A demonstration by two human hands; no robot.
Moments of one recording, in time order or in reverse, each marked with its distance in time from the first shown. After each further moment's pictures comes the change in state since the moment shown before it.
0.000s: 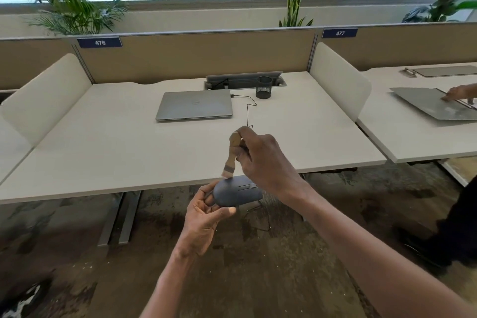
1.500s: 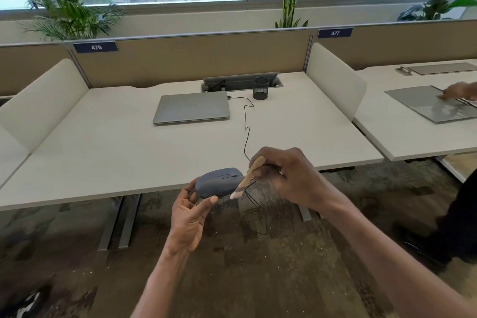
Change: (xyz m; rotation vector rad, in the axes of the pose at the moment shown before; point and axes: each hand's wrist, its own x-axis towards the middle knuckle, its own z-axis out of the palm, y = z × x) left_hand 0.011 0.007 -0.015 -0.181 0.163 0.069; right_hand -0.043 0.031 -0.037 0.211 -0.091 -0.060
